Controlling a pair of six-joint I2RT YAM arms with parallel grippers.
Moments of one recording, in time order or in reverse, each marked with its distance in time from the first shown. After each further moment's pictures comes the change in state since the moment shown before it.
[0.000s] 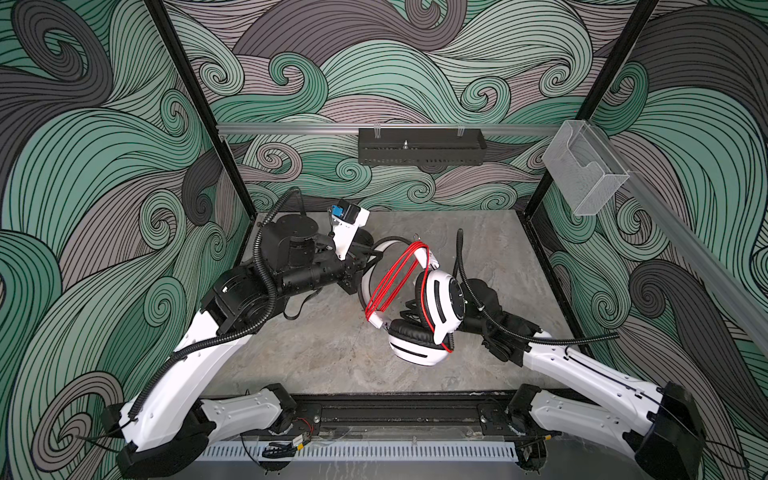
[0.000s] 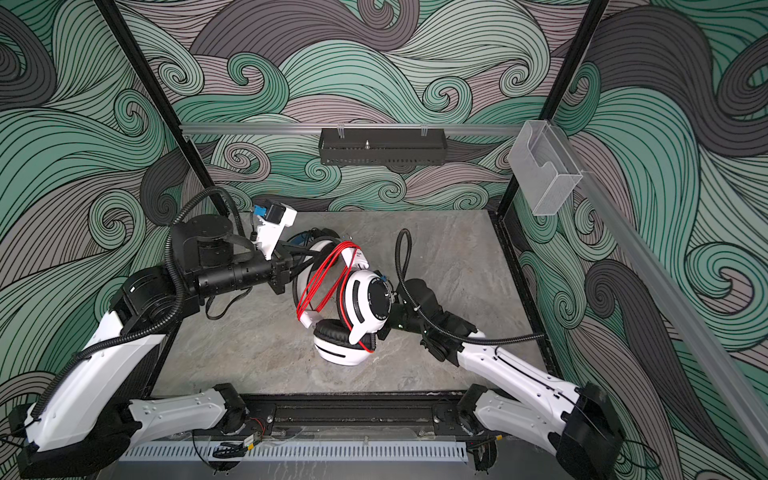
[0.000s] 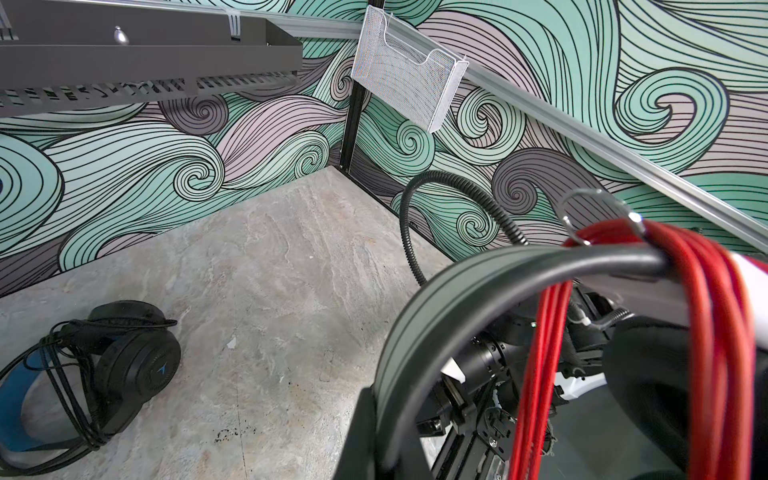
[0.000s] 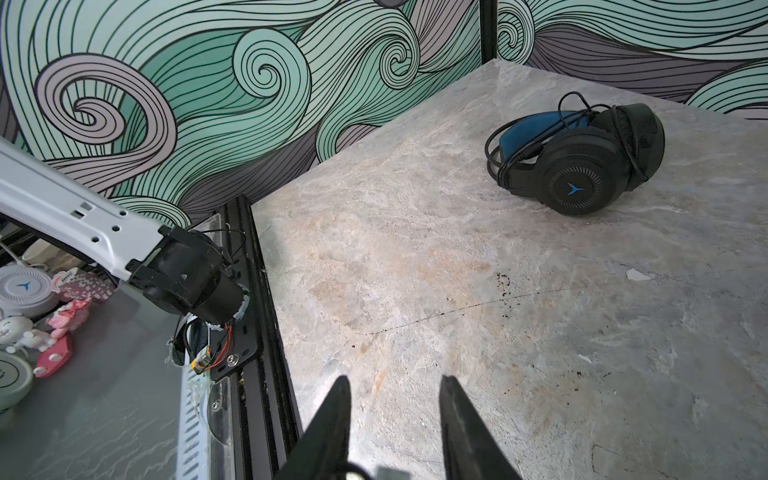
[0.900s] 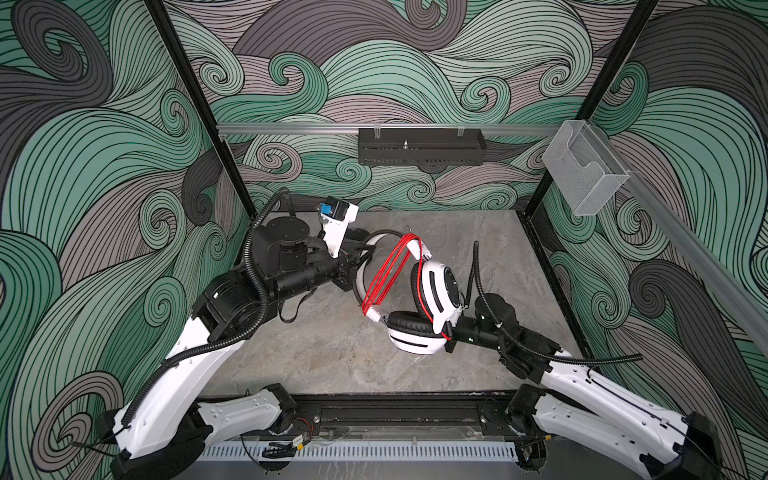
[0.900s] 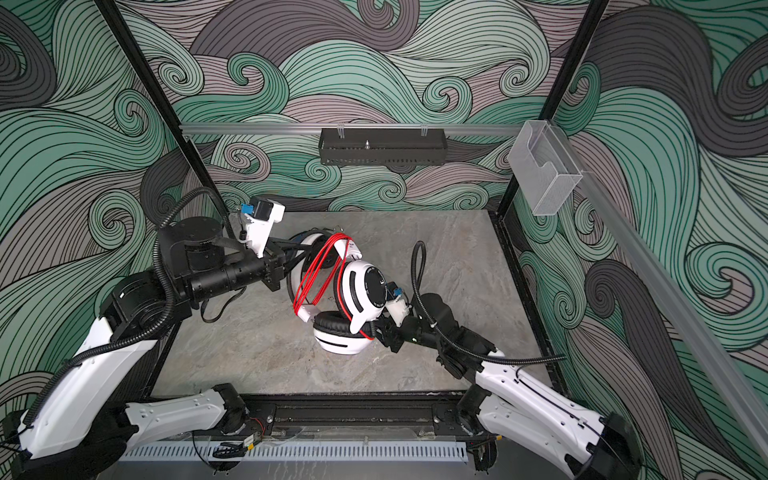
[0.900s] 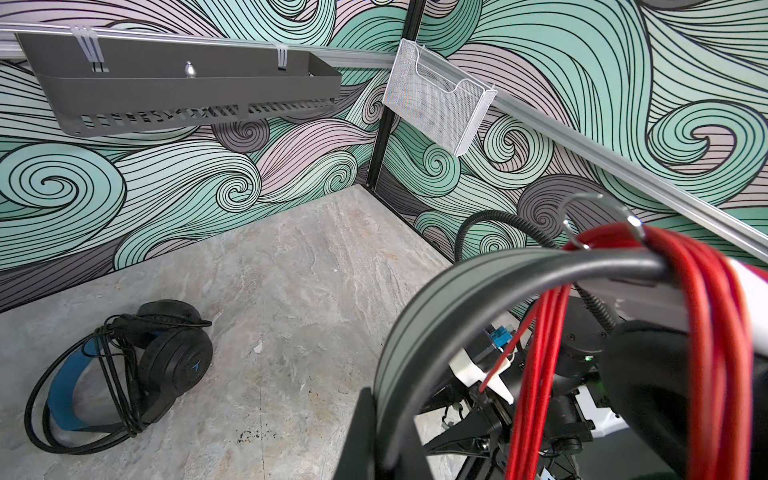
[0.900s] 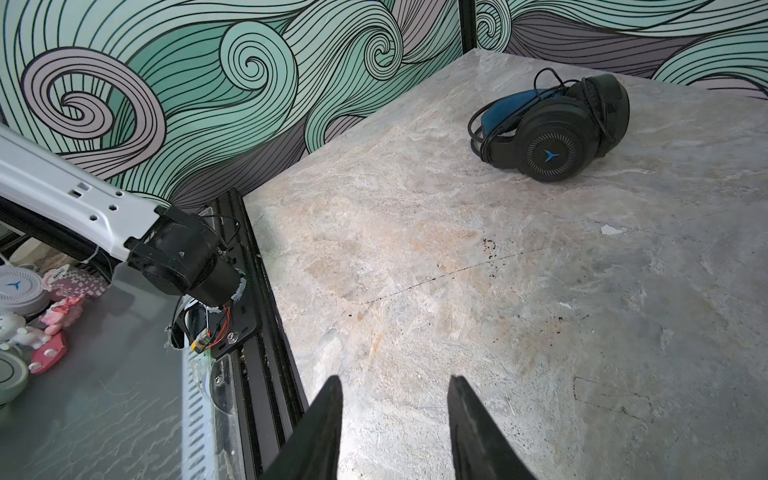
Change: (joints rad) left arm 0.004 -0.030 -0.006 0.013 -0.102 -0.024; right arm -0.002 -0.197 -0.106 -0.082 0.044 0.023
